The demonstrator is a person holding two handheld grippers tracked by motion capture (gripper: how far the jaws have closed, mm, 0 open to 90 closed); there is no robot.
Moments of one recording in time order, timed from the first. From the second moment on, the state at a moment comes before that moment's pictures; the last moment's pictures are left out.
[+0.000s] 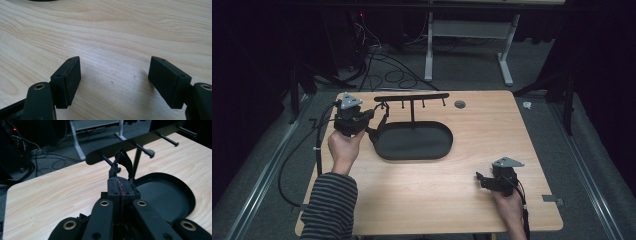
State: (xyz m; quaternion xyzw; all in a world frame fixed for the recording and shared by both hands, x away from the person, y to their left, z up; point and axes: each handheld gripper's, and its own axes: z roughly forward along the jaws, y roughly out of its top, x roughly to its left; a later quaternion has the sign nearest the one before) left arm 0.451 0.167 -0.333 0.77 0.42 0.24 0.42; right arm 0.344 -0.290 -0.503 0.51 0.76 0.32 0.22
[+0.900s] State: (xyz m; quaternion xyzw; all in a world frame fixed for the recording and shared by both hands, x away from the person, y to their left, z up) left arm 0.480 0.161 -0.359 0.77 0.45 0.26 0.37; right arm 0.344 -0.290 -0.502 0.51 0.76 0.32 0.22
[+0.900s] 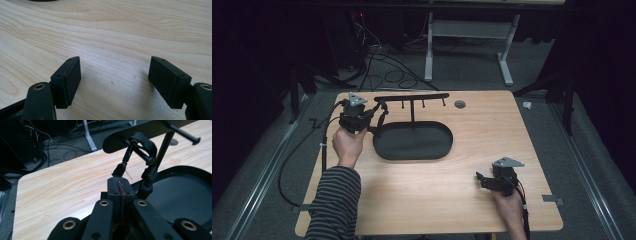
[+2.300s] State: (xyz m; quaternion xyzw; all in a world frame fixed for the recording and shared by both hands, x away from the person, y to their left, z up) left arm 0.458 0.170 -0.370 0.77 0.45 0.23 0.39; right arm 0.344 -0.290 -0.502 0.51 0.77 0.32 0.22
